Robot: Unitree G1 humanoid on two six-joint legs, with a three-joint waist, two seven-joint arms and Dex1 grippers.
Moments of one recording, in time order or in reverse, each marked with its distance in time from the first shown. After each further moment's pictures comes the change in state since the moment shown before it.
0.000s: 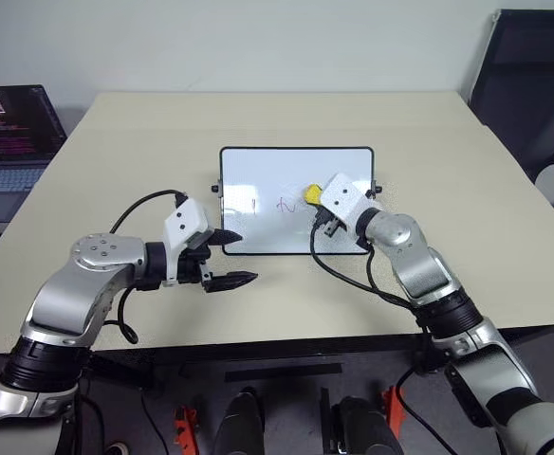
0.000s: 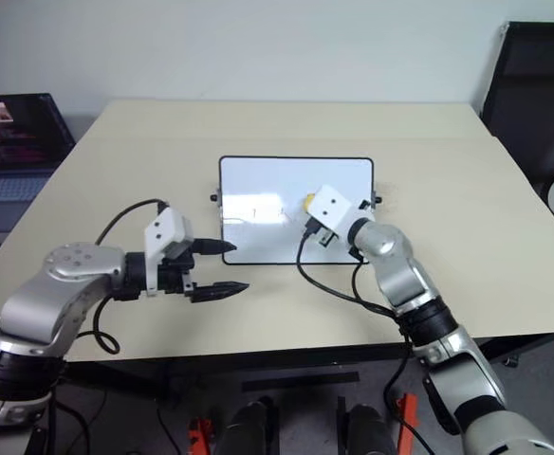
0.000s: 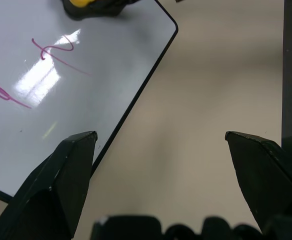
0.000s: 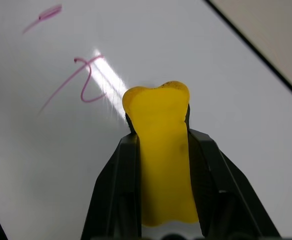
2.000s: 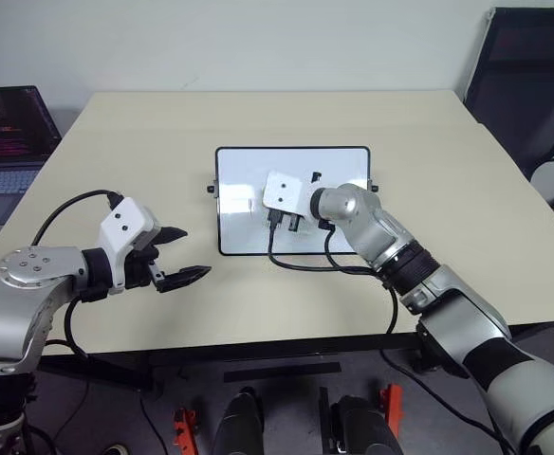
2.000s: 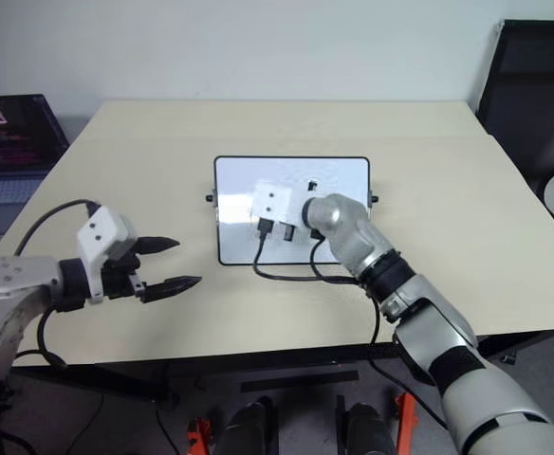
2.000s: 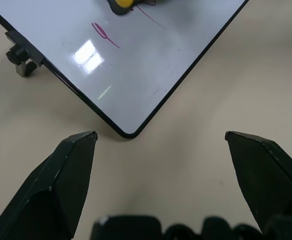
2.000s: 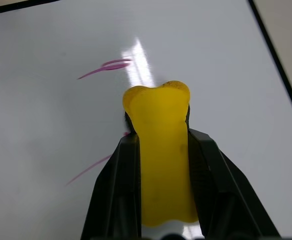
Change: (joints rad) left arm 0.191 0.122 0.230 -0.061 -0.014 0.031 0.081; right arm -0.334 0.089 0.235 0.340 -0.085 -0.114 0.192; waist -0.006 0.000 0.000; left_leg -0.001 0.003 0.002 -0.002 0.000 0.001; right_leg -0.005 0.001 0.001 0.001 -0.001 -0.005
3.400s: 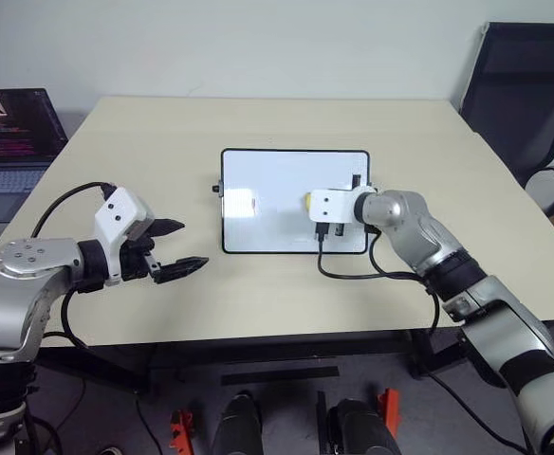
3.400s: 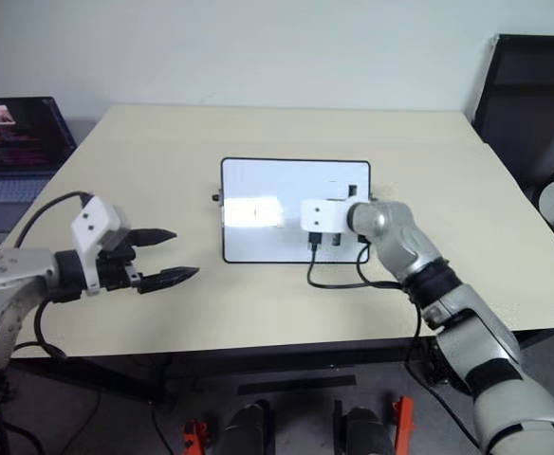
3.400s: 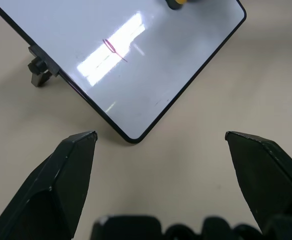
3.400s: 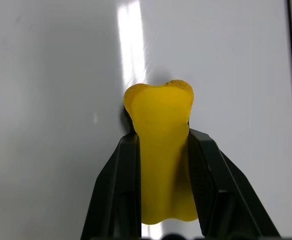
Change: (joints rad) left arm -0.056 -0.002 -0.002 0.068 -0.010 -0.017 -0.022; right arm 0.139 -0.218 -0.056 -0.072 -0.129 -0.150 0.055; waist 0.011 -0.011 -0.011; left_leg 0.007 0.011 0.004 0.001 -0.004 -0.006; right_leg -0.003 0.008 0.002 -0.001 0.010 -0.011
